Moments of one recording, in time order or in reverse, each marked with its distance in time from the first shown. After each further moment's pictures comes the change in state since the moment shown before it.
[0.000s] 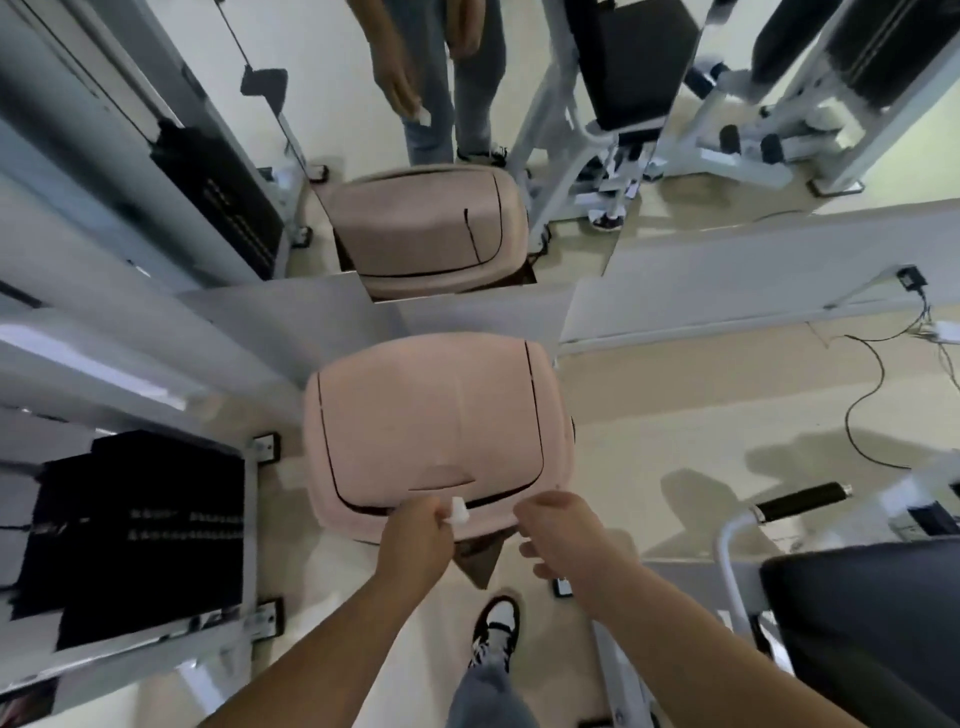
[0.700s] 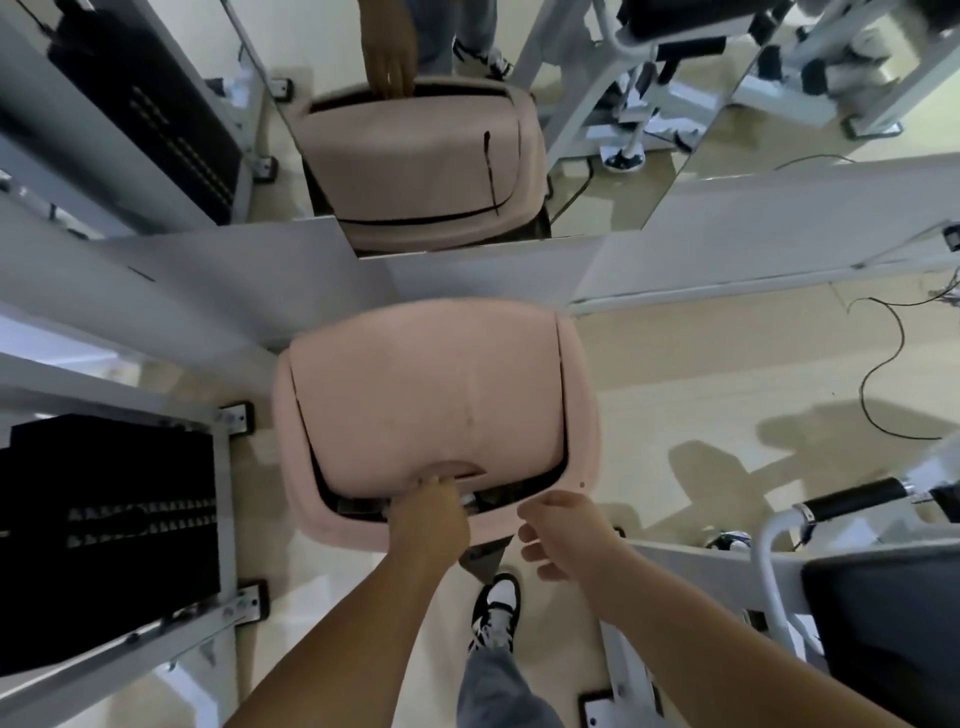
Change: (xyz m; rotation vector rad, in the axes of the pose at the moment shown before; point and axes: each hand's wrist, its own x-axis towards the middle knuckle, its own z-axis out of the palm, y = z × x) left_hand 0.109 -0.055 0.060 0.481 -0.163 0.042; right_hand 0.099 0.003 0.038 -0.010 0.026 0.144
